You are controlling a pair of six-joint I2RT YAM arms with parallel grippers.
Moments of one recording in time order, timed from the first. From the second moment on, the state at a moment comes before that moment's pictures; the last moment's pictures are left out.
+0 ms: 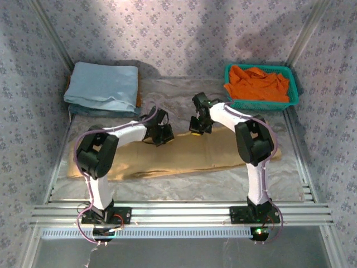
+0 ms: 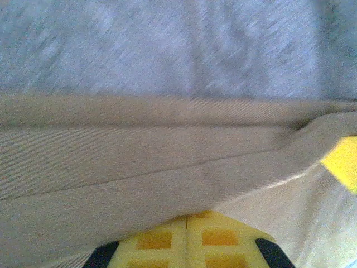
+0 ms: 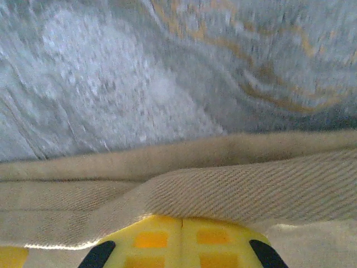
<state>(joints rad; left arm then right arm) -0.56 1.88 1.18 -0.32 0.29 -0.92 0.46 2.09 1.57 -0.79 -0.21 0.59</state>
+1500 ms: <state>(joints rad) -0.12 1.72 0.93 -0.36 0.41 -0.71 0.24 2.14 1.61 -0.82 -0.20 0.48</state>
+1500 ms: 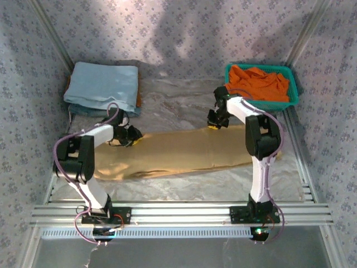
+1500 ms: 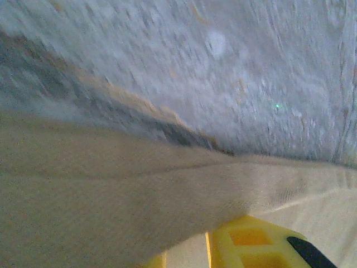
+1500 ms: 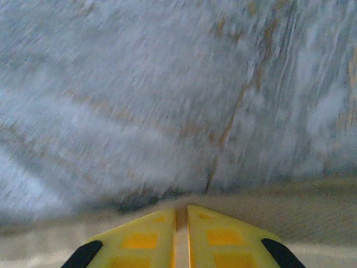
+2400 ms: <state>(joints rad) -0.18 1.31 0.80 -0.46 0.35 -0.75 0.49 1.67 1.19 -0.82 -0.21 0.54</state>
